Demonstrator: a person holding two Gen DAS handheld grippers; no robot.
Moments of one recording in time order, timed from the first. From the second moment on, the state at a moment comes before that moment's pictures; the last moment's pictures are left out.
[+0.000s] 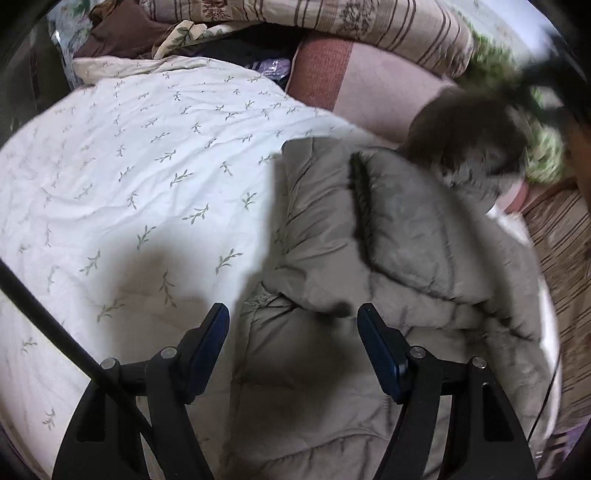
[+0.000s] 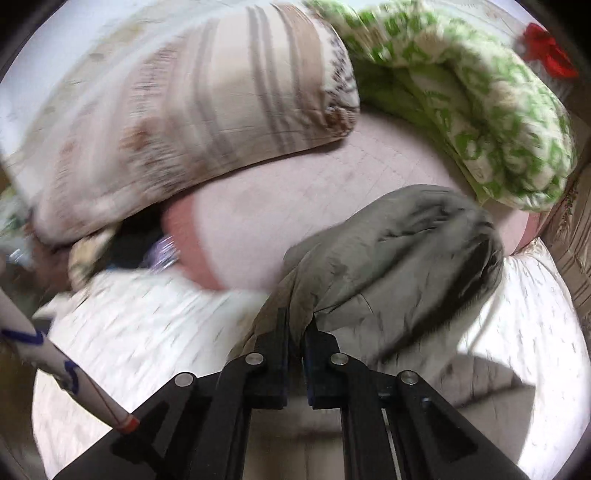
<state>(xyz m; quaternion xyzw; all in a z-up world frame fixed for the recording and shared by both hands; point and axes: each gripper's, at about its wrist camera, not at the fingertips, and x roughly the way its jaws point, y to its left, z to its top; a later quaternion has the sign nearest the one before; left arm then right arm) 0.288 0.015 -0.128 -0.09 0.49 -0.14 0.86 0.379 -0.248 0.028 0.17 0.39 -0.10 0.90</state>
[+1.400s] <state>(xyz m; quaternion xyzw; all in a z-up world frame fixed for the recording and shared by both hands) 0.342 -0.164 -0.092 -0.08 0.54 -0.26 0.79 0.201 -0.371 -0.123 0.40 0.40 -0.04 0.82</state>
